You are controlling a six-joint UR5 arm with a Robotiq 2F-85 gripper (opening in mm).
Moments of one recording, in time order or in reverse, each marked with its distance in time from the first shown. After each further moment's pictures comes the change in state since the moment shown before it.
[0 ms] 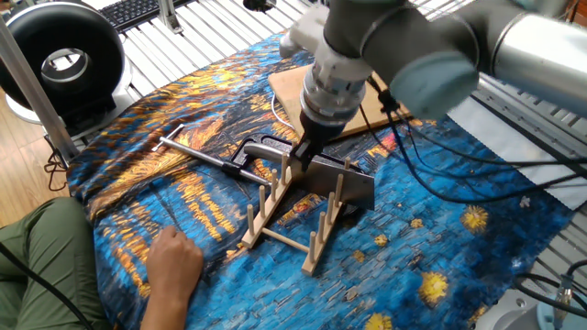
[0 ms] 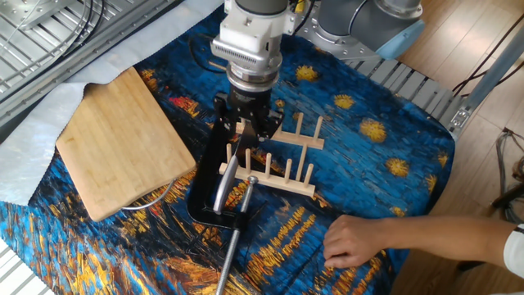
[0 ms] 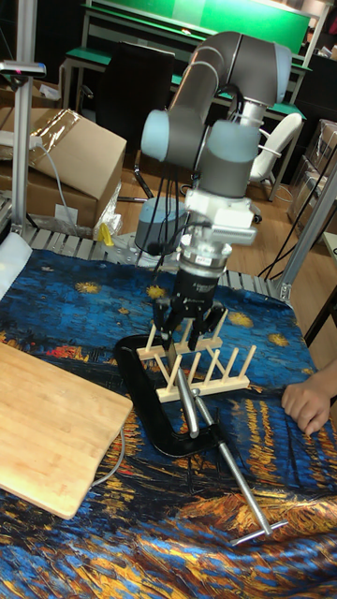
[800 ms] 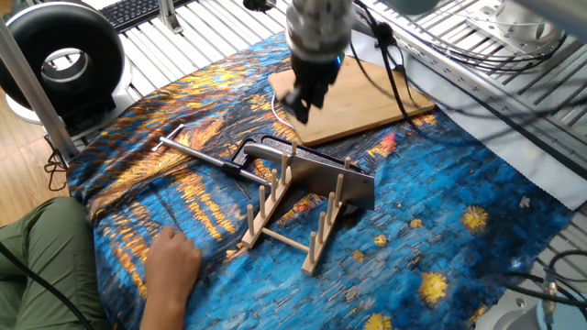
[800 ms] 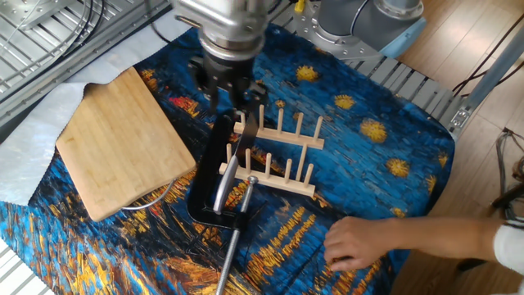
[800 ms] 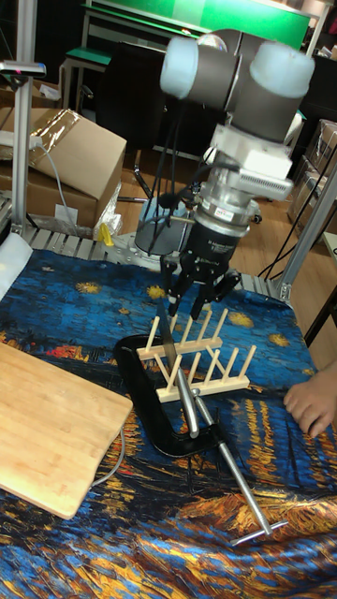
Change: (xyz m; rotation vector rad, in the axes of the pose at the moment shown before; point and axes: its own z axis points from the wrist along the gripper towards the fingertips) arm -0.048 -0.033 -0.090 0.065 0.090 0.084
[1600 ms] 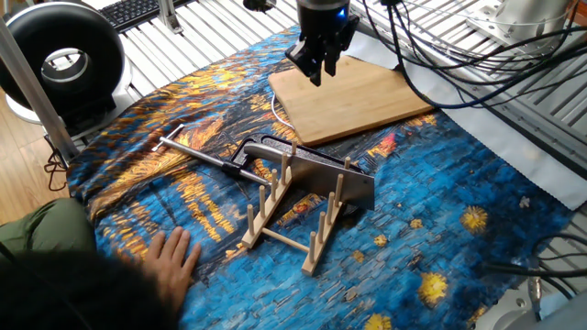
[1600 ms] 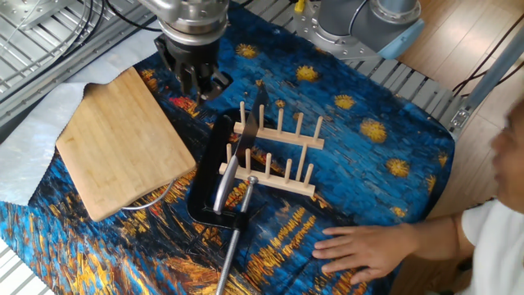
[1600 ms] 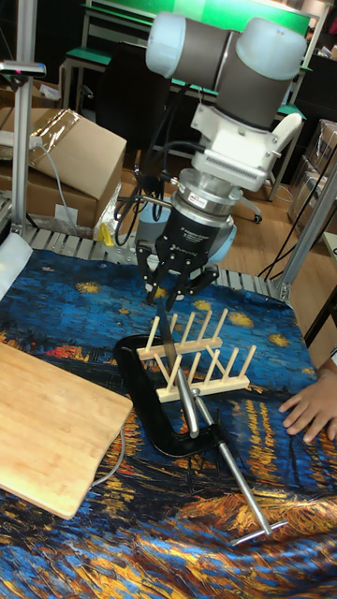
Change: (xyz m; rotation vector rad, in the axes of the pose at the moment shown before) arm -0.003 -0.045 -0.013 0.030 0.065 0.210
